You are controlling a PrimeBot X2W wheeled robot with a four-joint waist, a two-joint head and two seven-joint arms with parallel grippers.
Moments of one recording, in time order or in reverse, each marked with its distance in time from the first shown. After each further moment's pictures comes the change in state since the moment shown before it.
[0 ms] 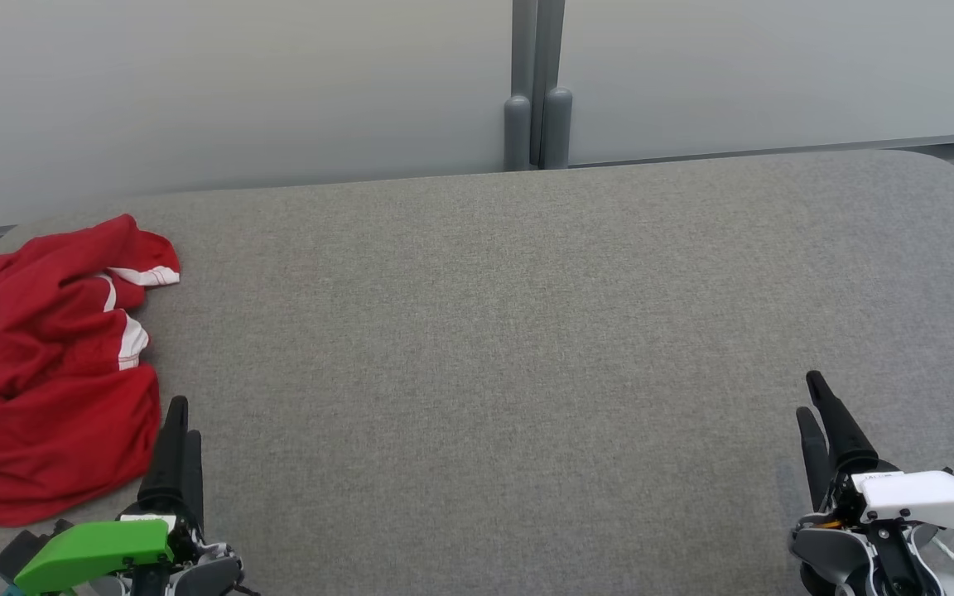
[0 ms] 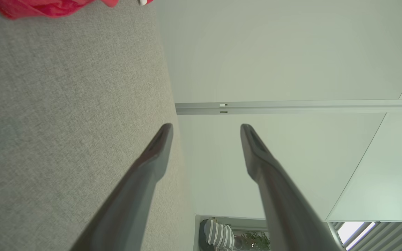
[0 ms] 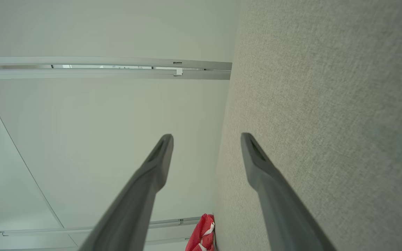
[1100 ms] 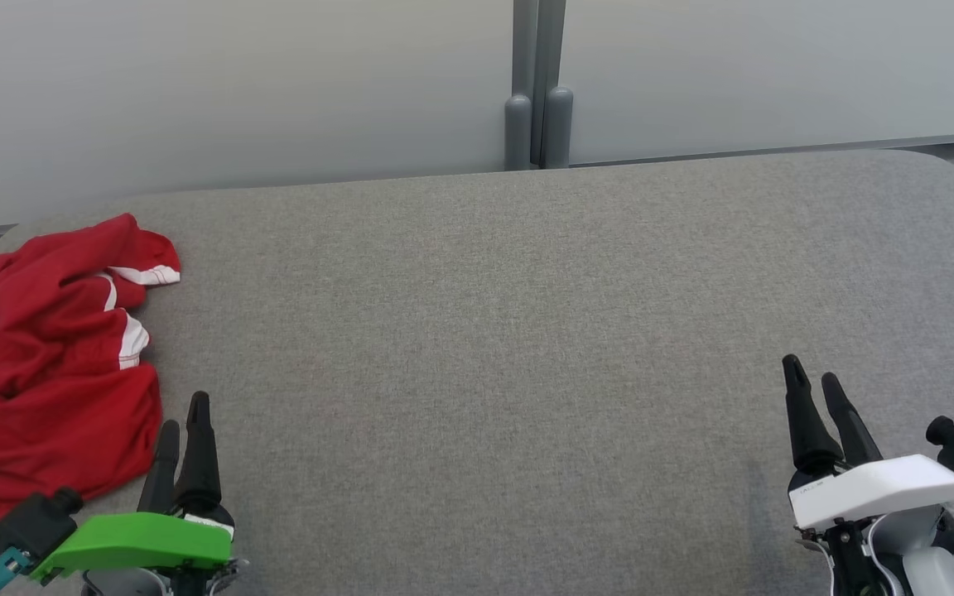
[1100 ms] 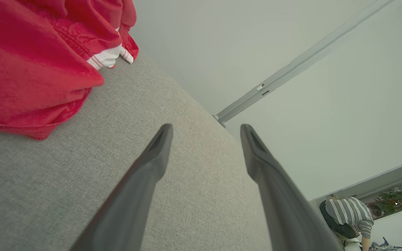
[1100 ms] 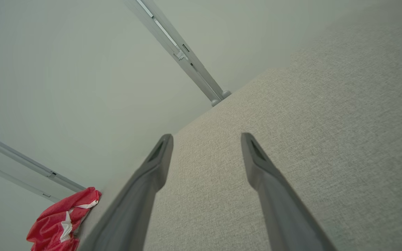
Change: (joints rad) left arm 0.016 0.031 -0.059 -0.028 0.603 0.000 -0.134; right arm 0.022 -0.024 0.056 -0.108 -0.796 0.000 -0.132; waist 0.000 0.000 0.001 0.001
